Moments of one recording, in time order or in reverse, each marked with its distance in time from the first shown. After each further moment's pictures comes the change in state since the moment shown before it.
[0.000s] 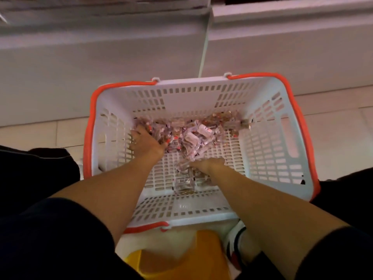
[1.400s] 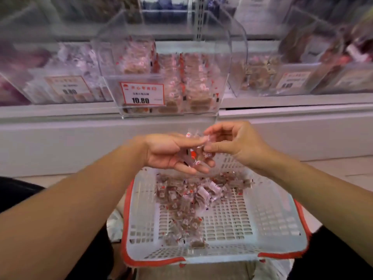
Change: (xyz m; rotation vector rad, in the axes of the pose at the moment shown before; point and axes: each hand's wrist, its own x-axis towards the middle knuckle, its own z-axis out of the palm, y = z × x) left_hand -0.141 0.056 -0.247 -0.694 -1.139 0.556; right_hand -0.260 -0.061 -0.131 0.351 0.044 -1.289
